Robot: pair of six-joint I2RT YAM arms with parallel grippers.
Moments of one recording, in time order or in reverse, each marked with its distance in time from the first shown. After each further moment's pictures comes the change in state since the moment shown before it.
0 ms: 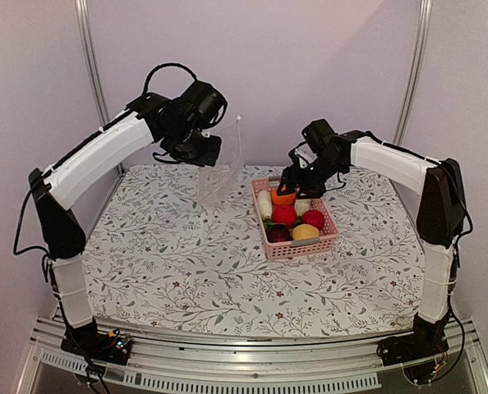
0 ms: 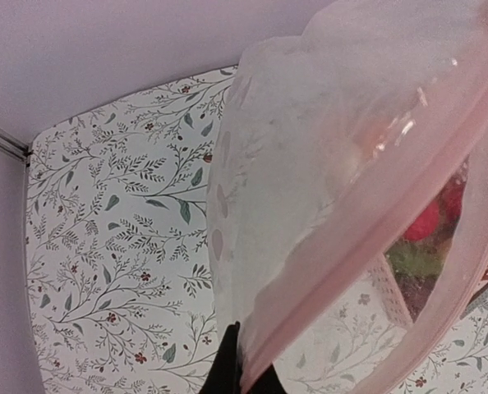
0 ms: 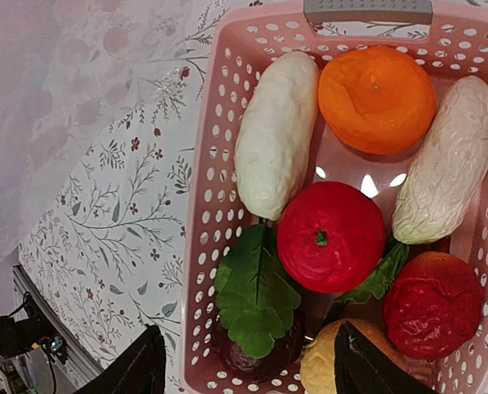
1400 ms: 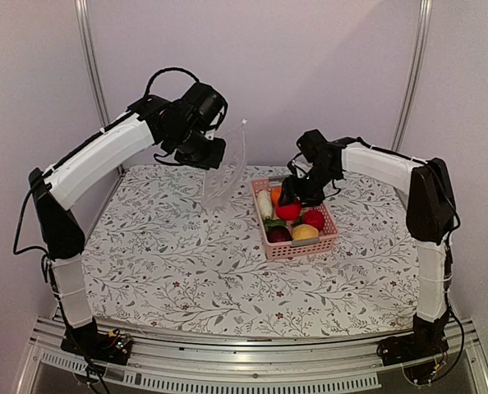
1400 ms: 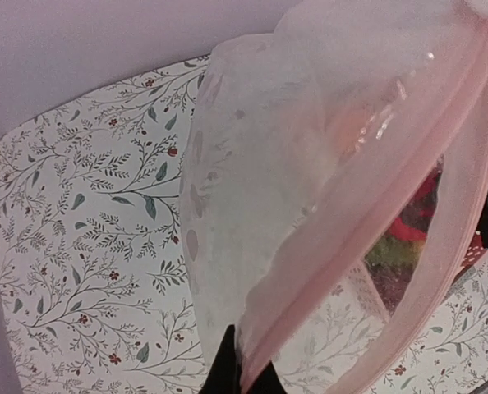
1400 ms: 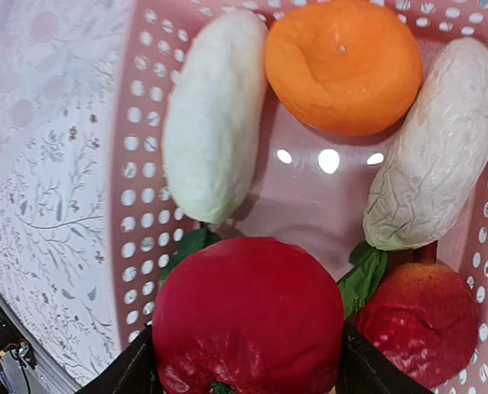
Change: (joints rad) left arm 0.002 -0.009 -0.029 0.036 0.100 0.003; right arm -0.001 0.153 0.049 -0.051 0.072 -0.039
